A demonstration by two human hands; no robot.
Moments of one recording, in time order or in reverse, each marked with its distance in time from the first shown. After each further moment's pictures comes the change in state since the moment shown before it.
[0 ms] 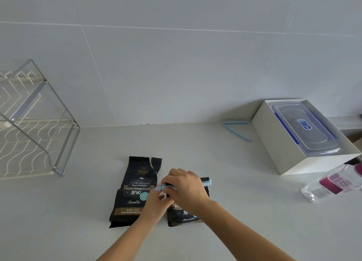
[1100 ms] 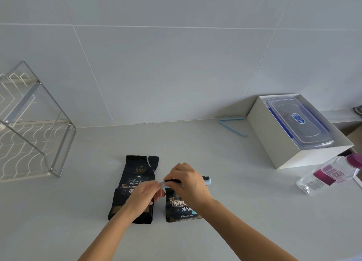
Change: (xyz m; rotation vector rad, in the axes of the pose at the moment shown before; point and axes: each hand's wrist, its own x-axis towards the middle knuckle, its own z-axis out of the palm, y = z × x) left_hand -0.003 0.022 -0.040 0.121 -0.196 -0.125; right_hand -0.013 0.004 -0.009 0.268 0.121 0.105
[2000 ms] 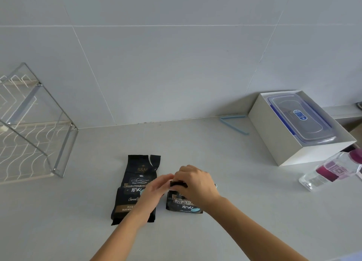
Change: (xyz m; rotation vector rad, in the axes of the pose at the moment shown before) left_hand 0.008 -0.007 0.021 -0.309 -0.037 0.061; right_hand -0.005 0.008 -0.005 -0.228 -0.076 -0.064
